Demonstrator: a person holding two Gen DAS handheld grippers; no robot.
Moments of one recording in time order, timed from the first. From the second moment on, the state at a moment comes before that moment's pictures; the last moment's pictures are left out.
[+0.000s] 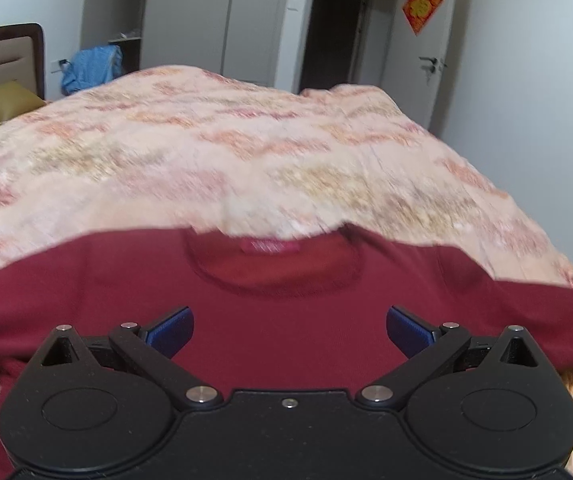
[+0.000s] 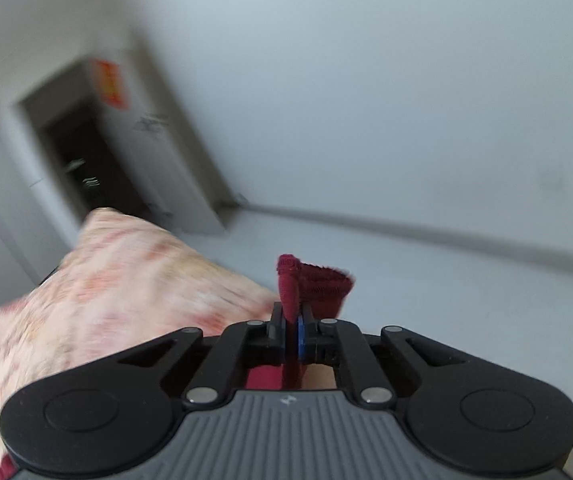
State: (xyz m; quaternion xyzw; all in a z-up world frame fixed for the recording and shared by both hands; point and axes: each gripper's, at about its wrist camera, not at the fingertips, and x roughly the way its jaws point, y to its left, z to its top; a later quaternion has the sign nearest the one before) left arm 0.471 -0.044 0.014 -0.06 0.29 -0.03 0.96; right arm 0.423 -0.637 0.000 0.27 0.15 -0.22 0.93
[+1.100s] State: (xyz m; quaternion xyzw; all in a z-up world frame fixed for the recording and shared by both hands) left arm 0.447 0.095 0.003 -0.18 0.25 0.04 0.95; right arm 0.419 -0.187 0.012 -0.05 0.25 0.30 0.92
